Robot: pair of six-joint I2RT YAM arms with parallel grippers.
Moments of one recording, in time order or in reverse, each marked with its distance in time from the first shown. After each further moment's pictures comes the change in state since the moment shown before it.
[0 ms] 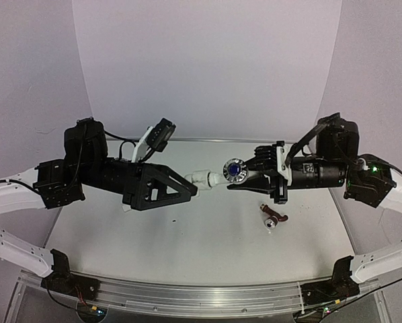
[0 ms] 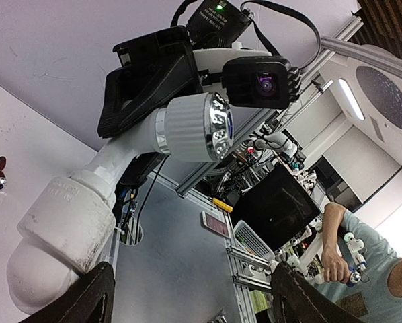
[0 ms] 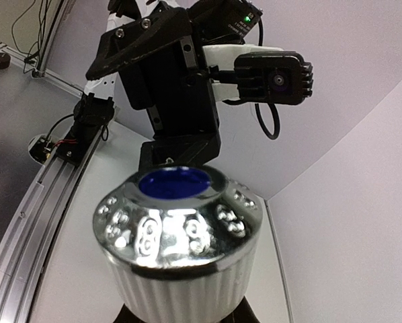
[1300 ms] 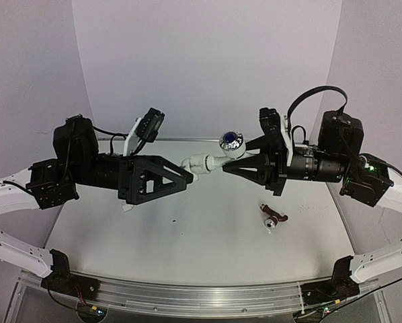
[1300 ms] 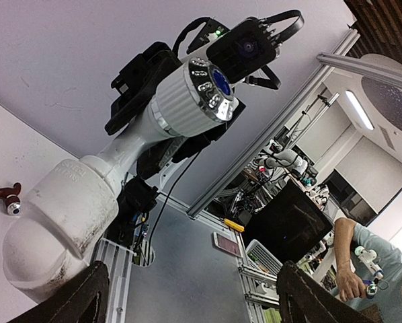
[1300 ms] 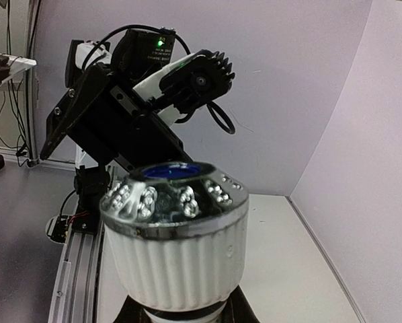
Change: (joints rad) left arm -0.006 -0.040 0.000 0.019 -0.096 0.025; right arm -0.007 0.017 0.003 0.157 0.016 0.412
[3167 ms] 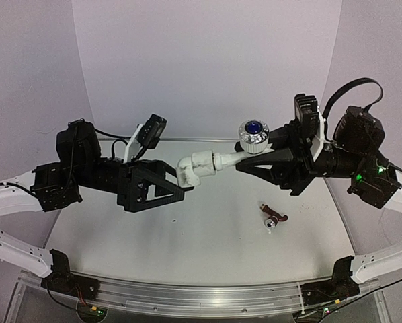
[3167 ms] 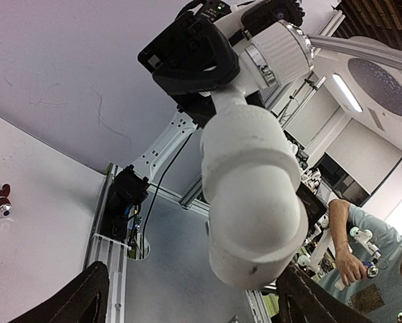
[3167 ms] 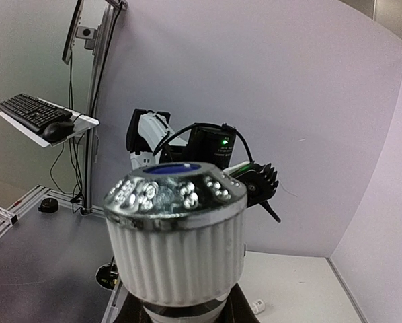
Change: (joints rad) left arm 0.005 0.000 -0.041 0.054 0.081 0.031; right arm 0.008 -0.047 -0.001 0.154 -0.220 0.116
